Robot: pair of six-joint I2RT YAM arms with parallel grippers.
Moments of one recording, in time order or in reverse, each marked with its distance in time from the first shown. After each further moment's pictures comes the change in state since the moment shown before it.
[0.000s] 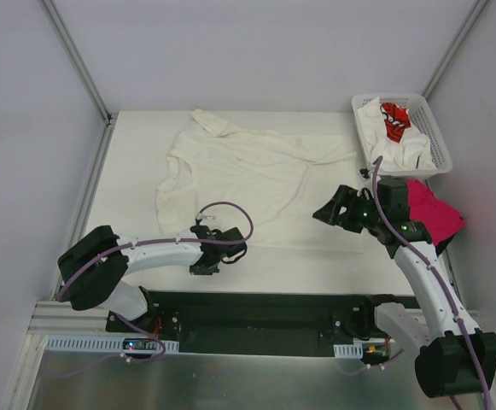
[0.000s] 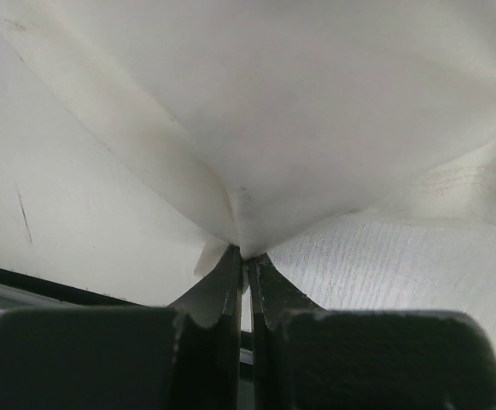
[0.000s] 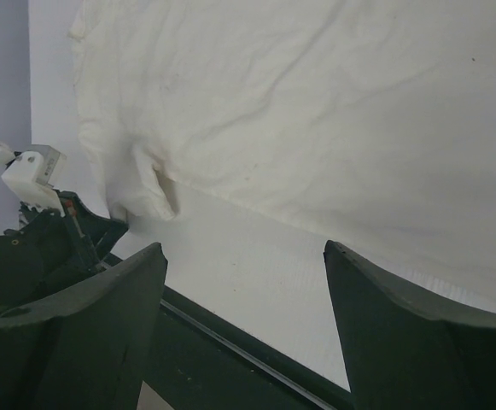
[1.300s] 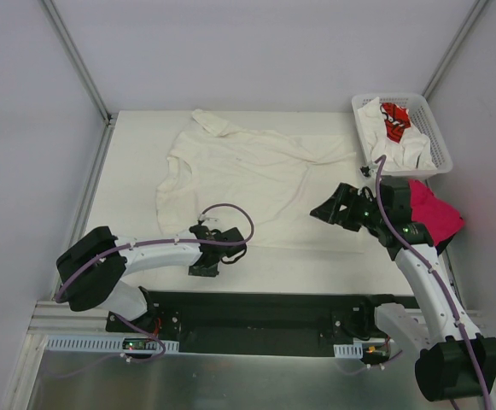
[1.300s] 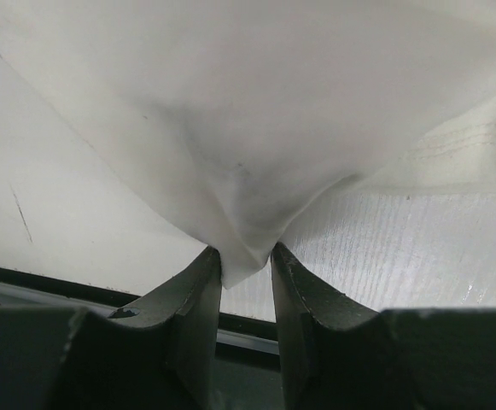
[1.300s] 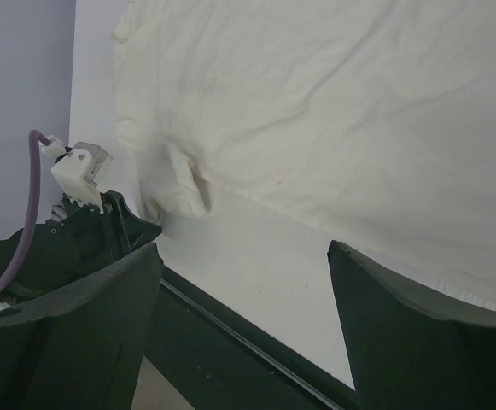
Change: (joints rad) left arm 0.000 -0.009 0.002 -0.006 0.053 0.065; right arm 0.000 -0.015 0.000 0.031 -0.050 0.026
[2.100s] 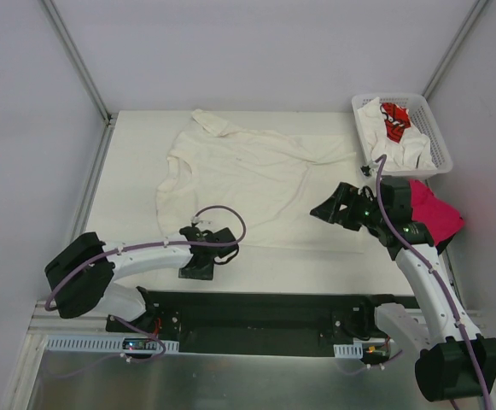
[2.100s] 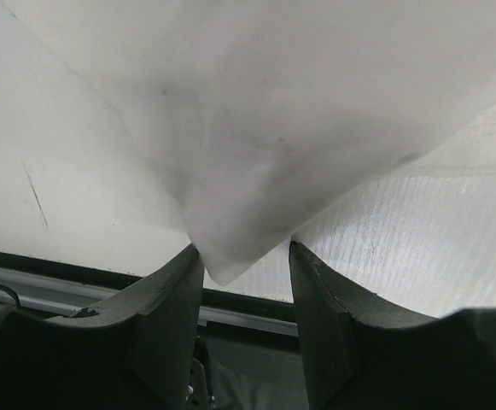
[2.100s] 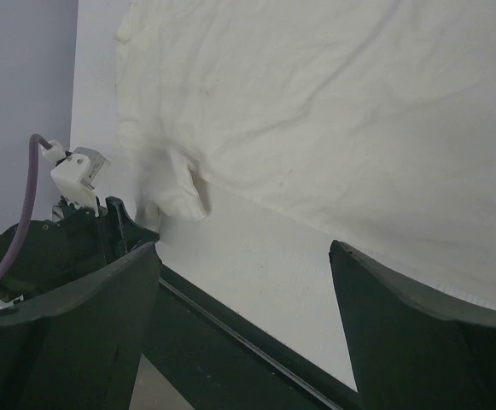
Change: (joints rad) left arm 0.033 -0.085 -0.060 -0.019 0.053 0.027; right arm 0.000 -0.001 0.008 -0.003 0.000 -0.003
